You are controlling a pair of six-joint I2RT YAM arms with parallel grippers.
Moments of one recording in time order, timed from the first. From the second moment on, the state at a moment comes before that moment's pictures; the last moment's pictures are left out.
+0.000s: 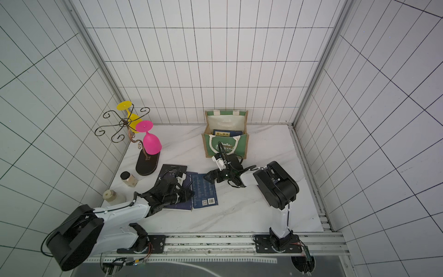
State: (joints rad) left arm -0.61 1.24 0.33 0.10 0.27 -0.77; right arm 0.57 1.90 0.84 0.39 -0.57 0.33
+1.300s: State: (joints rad) left arm -0.65 1.49 0.38 0.35 0.36 -0.75; right arm 0.49 1.65 0.57 0.40 -0.81 0.30
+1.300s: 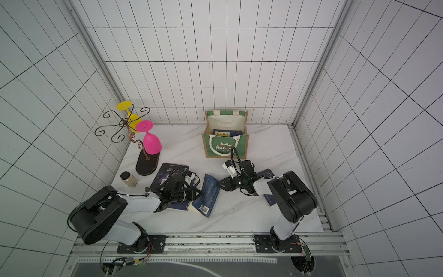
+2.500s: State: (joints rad) left arm -0.62 0.83 0.65 -0.38 0.20 -0.58; right arm 0.47 1.08 0.67 0.03 -0.89 0.46
